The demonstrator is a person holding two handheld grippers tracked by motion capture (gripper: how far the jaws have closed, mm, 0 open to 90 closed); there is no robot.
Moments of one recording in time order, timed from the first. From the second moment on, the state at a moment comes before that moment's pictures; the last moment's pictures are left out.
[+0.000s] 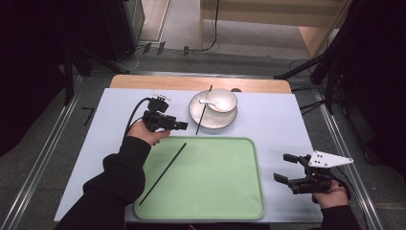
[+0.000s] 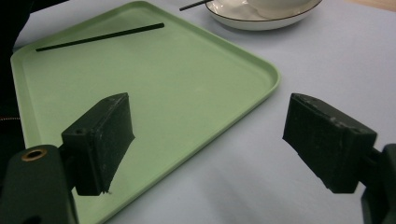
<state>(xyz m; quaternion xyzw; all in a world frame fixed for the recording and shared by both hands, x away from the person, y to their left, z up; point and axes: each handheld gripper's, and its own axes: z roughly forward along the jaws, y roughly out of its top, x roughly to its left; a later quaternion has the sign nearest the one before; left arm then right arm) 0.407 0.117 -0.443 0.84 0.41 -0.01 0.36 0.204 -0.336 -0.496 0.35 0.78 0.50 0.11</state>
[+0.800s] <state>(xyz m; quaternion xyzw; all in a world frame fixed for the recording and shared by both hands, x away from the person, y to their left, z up) 0.456 0.043 -0.470 0.85 0.42 0.02 0.30 0.197 -0.341 -0.494 0.36 0.78 0.50 0.12</state>
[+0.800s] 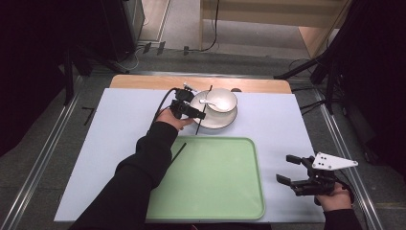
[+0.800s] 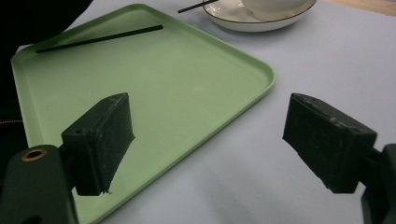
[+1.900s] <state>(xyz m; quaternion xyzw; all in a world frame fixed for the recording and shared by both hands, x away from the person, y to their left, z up) 0.469 0.044 -0.483 0.79 0.53 -0.01 0.31 0.195 -0.342 -0.493 0.35 0.78 0.50 0.12</state>
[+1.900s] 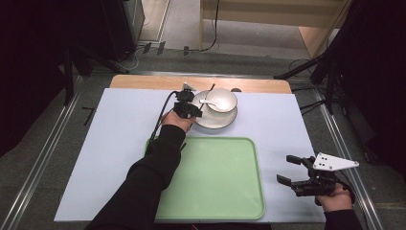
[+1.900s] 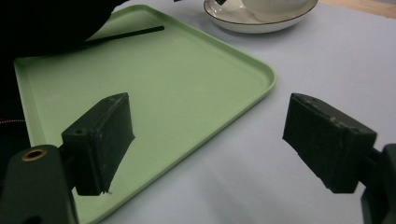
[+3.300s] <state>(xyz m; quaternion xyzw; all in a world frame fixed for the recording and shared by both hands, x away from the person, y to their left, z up) 0.376 0.166 -0.470 0.81 0.49 -0.04 0.33 0.195 -0.343 -0.495 0.36 0.78 0.50 0.12</state>
